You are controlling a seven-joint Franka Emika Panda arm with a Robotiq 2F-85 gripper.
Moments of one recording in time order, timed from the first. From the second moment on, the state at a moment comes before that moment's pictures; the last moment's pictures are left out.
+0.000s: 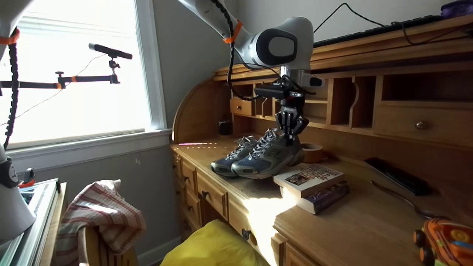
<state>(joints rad) -0.24 0.68 -0.05 -1.52 0.11 2.18 -0.18</state>
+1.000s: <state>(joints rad) -0.30 0.66 -0.05 -1.53 0.13 2.18 -0.29</state>
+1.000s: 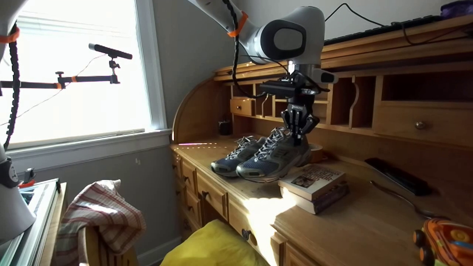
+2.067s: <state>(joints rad) -0.37 0.63 -0.06 -1.52 0.13 2.18 -0.38</state>
